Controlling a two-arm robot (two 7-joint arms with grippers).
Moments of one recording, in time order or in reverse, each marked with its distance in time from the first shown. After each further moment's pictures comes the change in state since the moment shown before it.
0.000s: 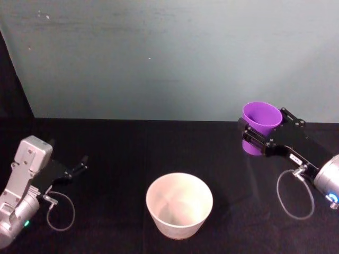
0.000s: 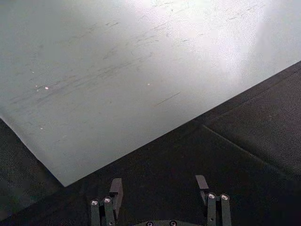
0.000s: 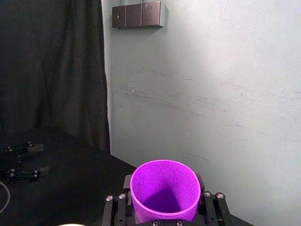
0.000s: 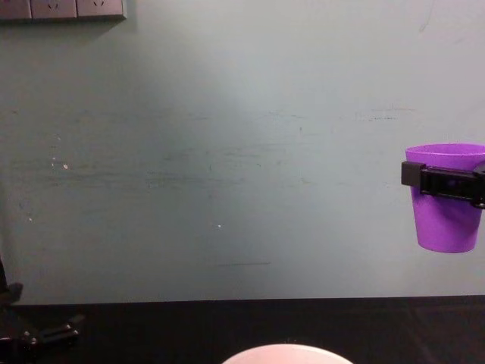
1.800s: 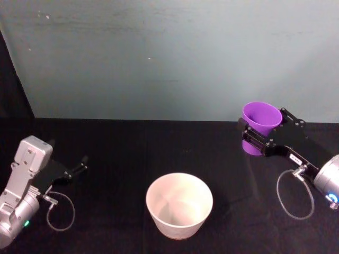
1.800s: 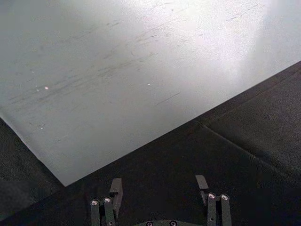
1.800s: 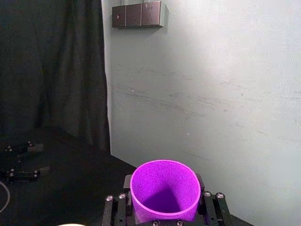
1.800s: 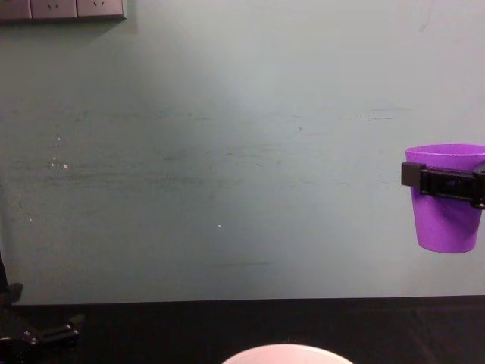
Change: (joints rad) left arm 0.000 0.000 0.000 0.000 0.000 0.000 0.000; right arm 0.000 -0.001 0.000 0.002 -0.001 -0.001 0.001
